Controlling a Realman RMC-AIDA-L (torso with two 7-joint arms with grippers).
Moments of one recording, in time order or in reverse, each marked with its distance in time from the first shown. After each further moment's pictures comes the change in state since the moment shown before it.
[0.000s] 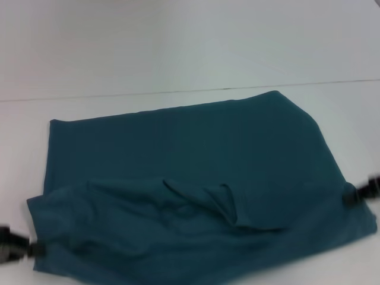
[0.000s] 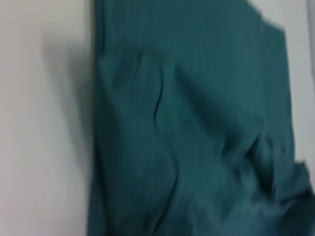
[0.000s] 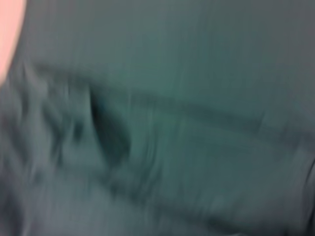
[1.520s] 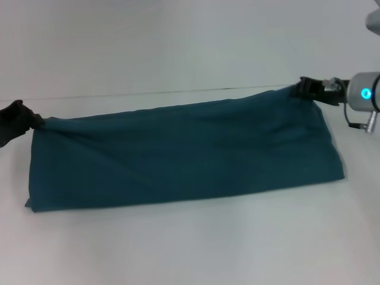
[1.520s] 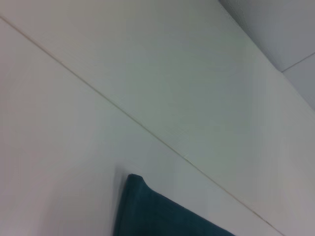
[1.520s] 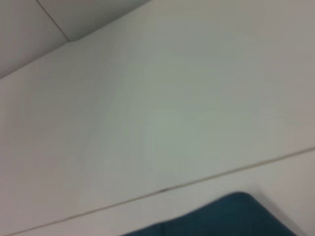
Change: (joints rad) left arm -0.257 0.010 -0.008 -0.237 -0.097 -0.816 -0.135; right arm 0.231 0.105 -0.092 0.319 0.182 0.988 0.098
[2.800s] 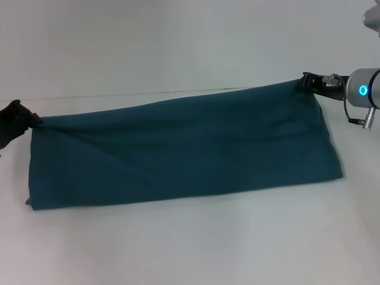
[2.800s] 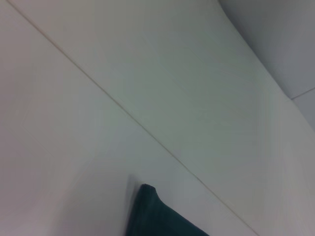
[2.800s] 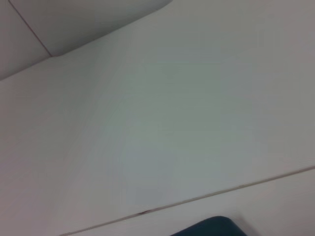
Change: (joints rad) left arm 0.008 -0.010 -0.004 -0.046 -0.056 -0.097 -0.007; right arm 0.023 -0.007 -0.018 0.053 -0.002 0.115 -0.006
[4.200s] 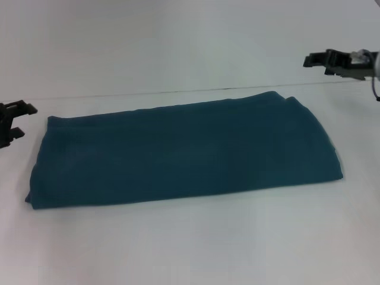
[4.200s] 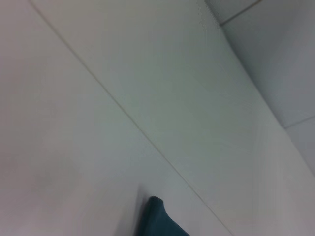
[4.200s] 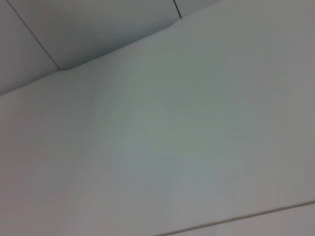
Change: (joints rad) left arm 0.075 -0.018 0.001 0.038 -0.130 0.022 0.042; right arm -0.025 -0.096 -0.021 -0.067 0.061 -0.159 0.025
